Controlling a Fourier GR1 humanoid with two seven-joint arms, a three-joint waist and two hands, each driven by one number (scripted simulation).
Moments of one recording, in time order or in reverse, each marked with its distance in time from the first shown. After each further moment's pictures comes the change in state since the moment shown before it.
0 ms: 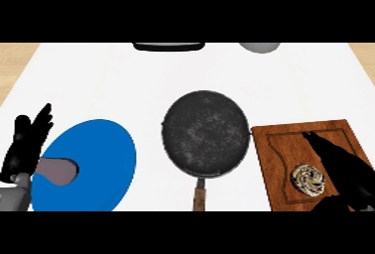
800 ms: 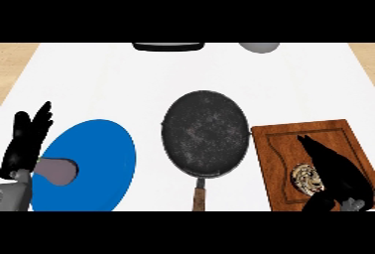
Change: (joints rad) left arm -0.029 -0.046 0.076 0.019 -0.060 -0.063 0.005; right arm 0.008 0.134 -0.052 0.143 0.166 0.038 -0.107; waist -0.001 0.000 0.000
